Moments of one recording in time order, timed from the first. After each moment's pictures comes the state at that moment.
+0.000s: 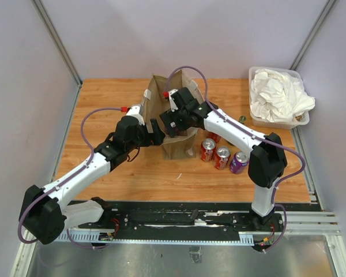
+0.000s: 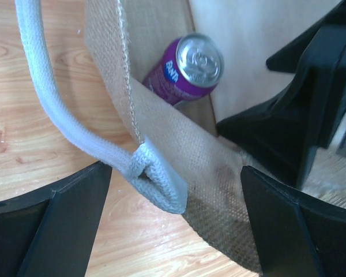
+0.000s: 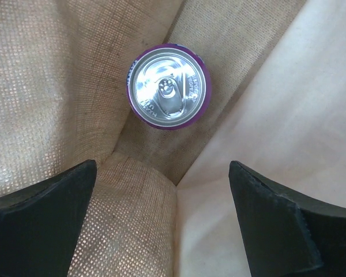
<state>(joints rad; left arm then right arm) -0.56 1.14 0.77 -0.13 -0.10 -0.51 0.73 1.86 1.65 -0.67 0.04 0.08</state>
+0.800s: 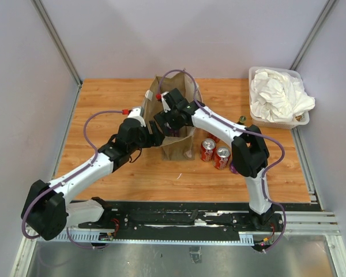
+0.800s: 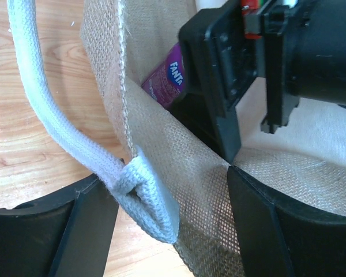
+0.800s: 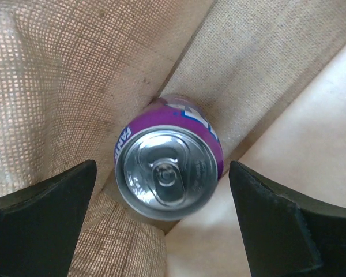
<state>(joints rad) -0.57 1.17 0.72 -0.03 -0.11 -0.56 0.74 2.06 1.77 -0.64 0.03 0.05</state>
